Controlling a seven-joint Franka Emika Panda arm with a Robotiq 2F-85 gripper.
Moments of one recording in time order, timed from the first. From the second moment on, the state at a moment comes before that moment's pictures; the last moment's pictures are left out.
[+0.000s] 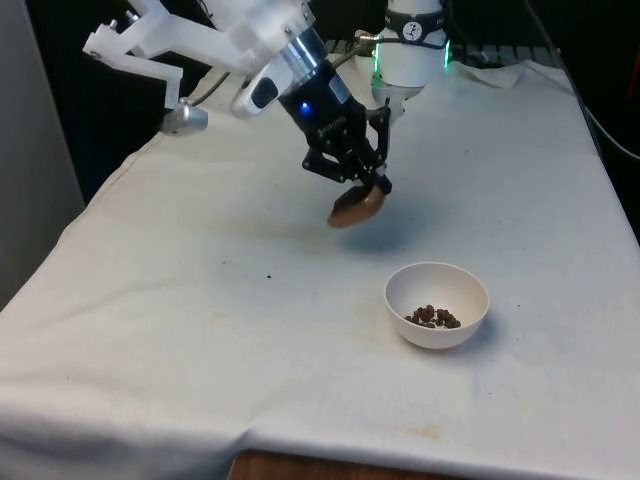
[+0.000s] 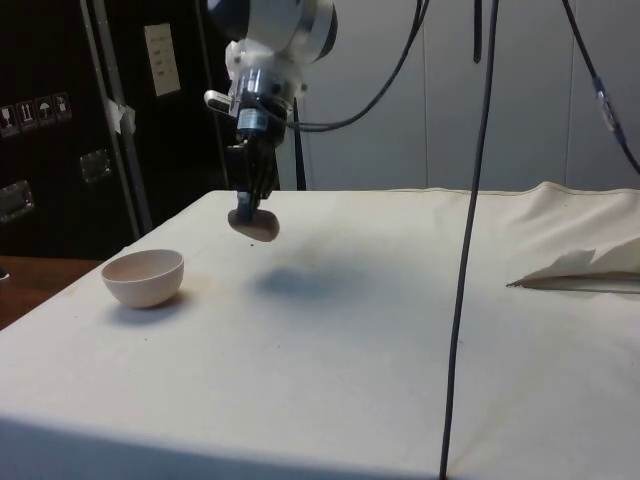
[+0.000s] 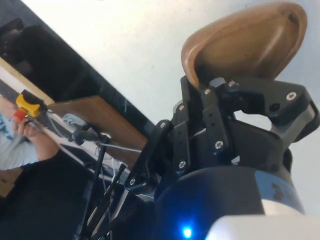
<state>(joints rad) 0.03 0.56 -0.29 -1.81 0.87 2.04 -0.74</state>
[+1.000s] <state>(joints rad) 0.05 0.59 -0.29 -1.79 0.74 2.17 -0.61</state>
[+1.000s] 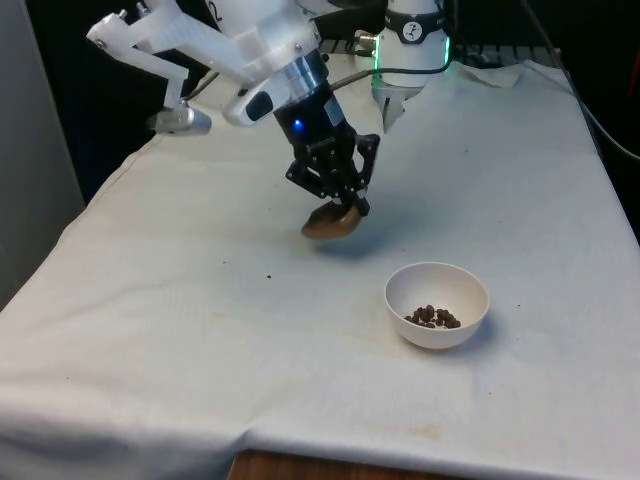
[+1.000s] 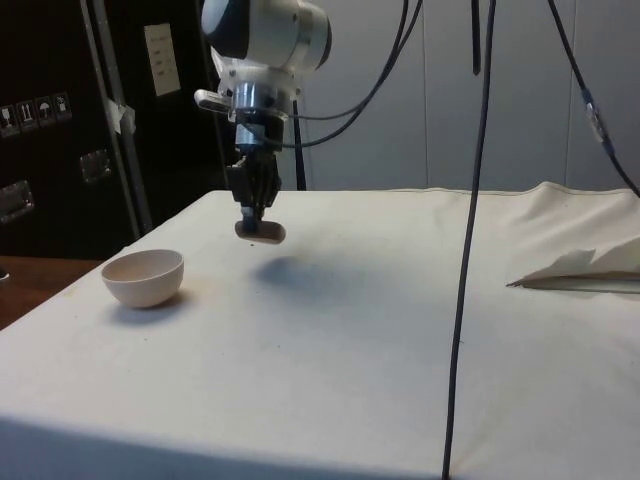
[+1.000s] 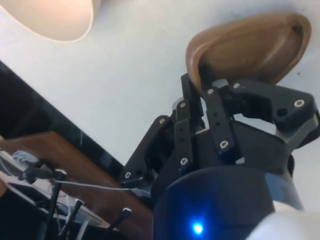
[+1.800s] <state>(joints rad) 0.05 0.59 -0.29 -1.79 0.55 2.22 -0.46</state>
